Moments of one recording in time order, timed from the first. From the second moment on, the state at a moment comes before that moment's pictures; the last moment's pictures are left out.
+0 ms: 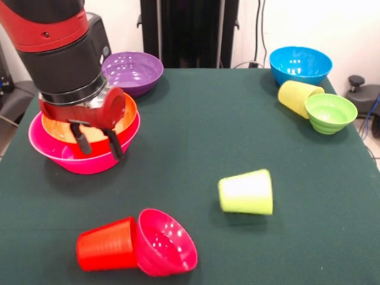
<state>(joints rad) -0.54 -0.42 0.19 1.11 -0.04 0.99 1.72</state>
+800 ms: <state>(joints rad) -0.54 -0.42 0.19 1.11 -0.03 1.09 1.72</state>
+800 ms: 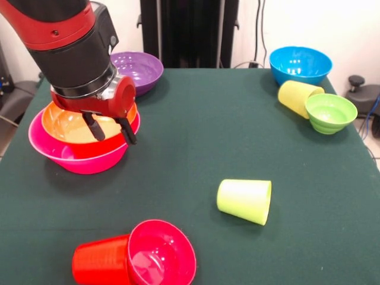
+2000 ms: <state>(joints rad) -0.41 -0.34 0.13 1.10 -0.03 0.61 1.82</state>
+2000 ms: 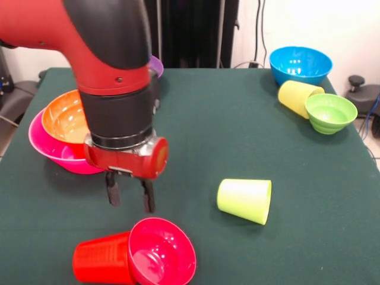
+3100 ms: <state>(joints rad) -0.34 -0.31 0.02 1.10 -0.01 0.52 1.97</state>
